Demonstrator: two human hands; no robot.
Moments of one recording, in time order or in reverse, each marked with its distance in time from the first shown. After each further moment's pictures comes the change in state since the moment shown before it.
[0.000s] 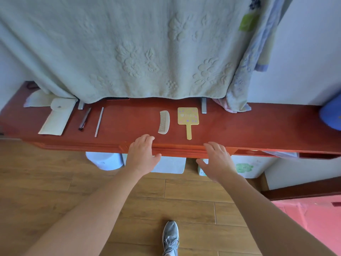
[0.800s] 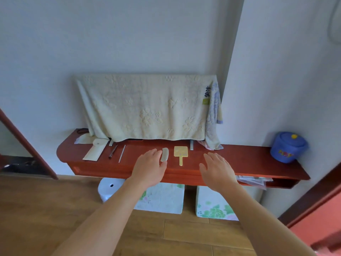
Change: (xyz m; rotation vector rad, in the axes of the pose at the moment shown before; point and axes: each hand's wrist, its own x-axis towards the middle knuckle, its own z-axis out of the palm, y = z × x) left_hand -0.167 0.127 -0.210 0.033 0.115 0.055; right_hand -0.200 -0.036 -0.191 0.012 0.256 -0.084
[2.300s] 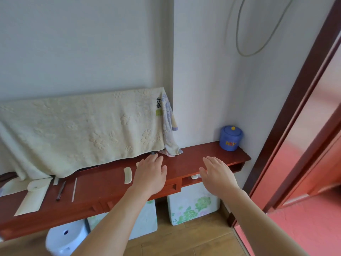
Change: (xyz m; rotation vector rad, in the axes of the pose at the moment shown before) left_hand 0.057 0.070 0.017 -0.015 0.015 0.422; right_hand -0.043 0.046 -0.037 -0.064 0.206 0.271
